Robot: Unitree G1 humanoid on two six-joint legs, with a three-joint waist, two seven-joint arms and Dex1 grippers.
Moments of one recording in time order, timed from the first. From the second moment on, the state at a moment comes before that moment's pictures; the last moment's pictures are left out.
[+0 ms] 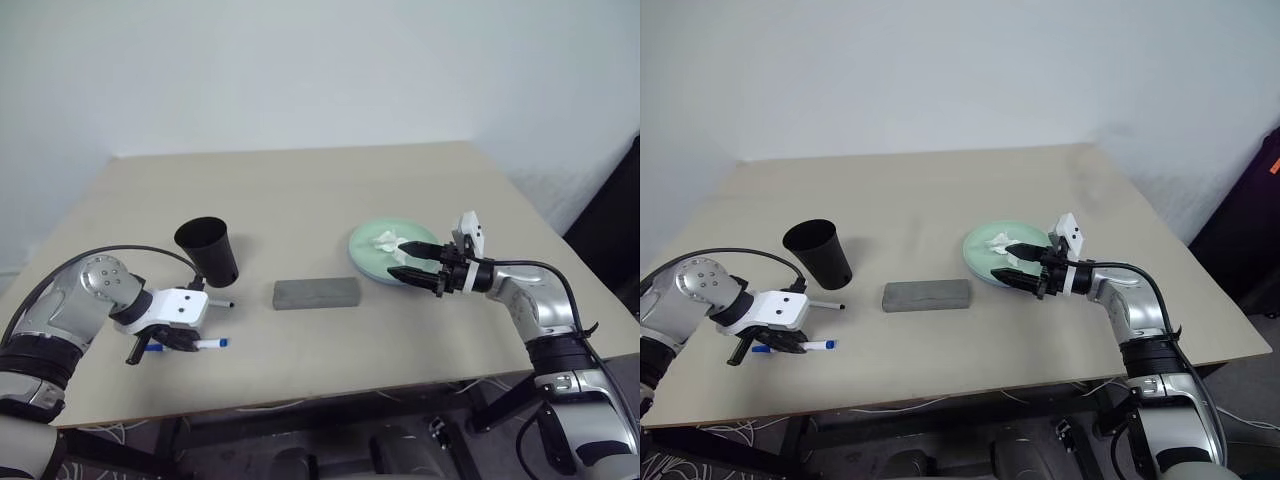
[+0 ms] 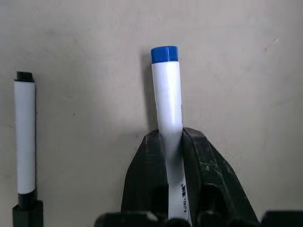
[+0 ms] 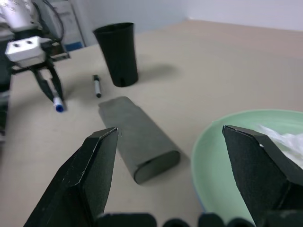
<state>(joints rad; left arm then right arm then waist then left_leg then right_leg) -0.48 1.06 -0.33 0.44 0.11 -0.13 -1.56 -0.54 -0.44 0.03 0.31 0.40 0.35 1.16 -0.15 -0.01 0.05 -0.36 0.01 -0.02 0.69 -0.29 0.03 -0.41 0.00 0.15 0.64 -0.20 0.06</state>
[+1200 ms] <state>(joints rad) -0.56 0.64 0.36 0.37 -0.36 0.11 -0.77 -0.55 -0.44 0.02 0.19 0.51 0.44 1.23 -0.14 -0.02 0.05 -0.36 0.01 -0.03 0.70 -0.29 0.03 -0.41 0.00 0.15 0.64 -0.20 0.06</state>
